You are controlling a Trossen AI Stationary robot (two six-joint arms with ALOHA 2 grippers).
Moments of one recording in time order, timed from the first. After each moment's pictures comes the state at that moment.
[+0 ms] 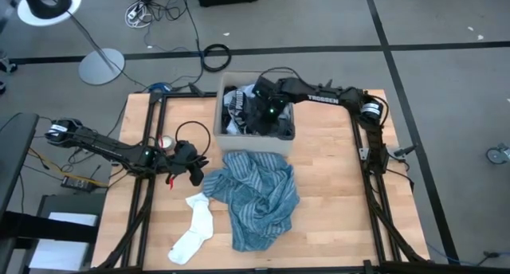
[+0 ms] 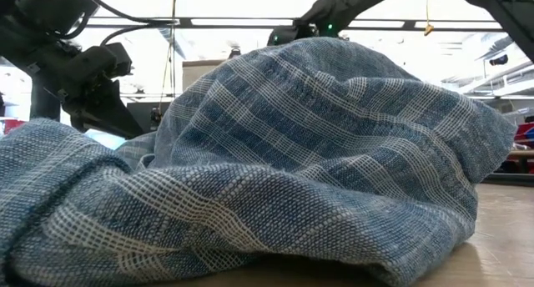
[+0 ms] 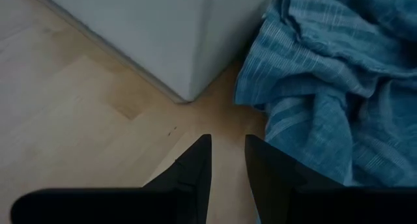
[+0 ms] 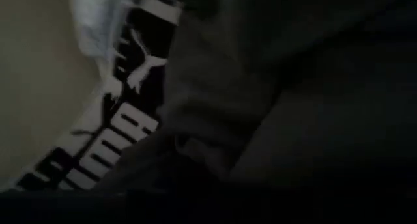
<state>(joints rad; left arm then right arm) -0.23 0.83 0.27 -0.17 -0.50 -0.69 -0.42 2.01 1.73 -0.88 -0.40 0.27</state>
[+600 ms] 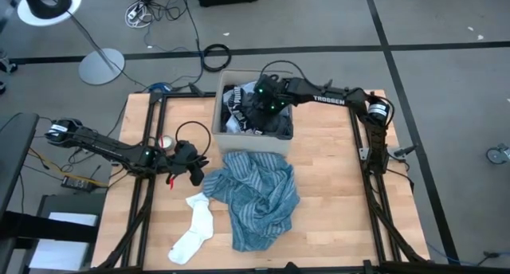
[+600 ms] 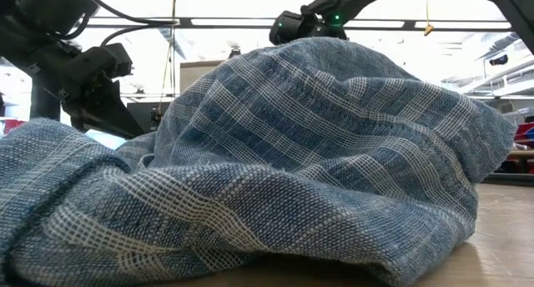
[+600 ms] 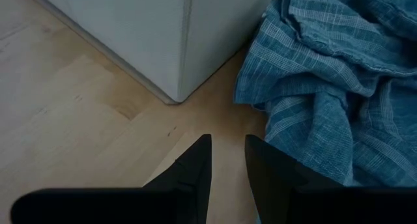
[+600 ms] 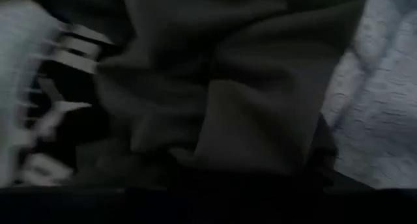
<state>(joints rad) -0.23 0.83 0.27 -0.17 -0.50 -0.69 -0.41 1.95 1.68 -0.80 -0.01 0.31</state>
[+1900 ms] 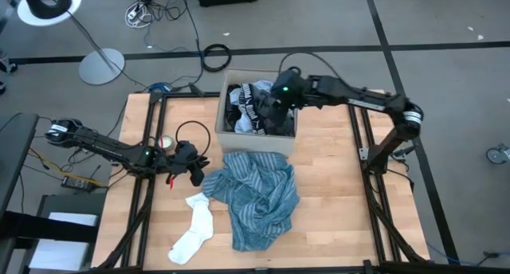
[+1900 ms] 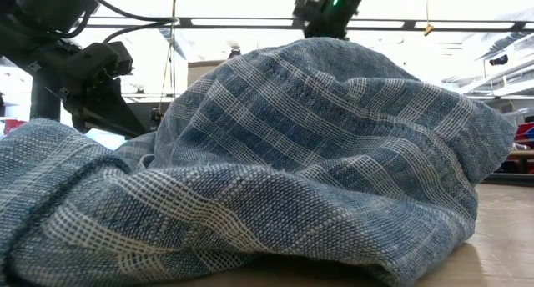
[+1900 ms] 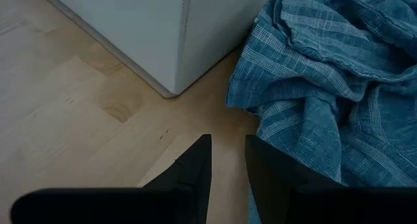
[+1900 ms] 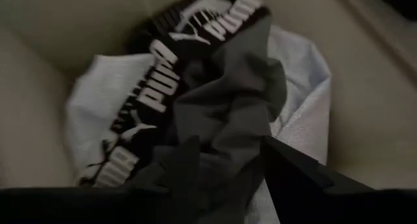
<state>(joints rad) -0.23 0.83 0.27 -0.15 -0.49 -0.69 -0.32 1.63 1.60 -0.85 0.24 0.15</state>
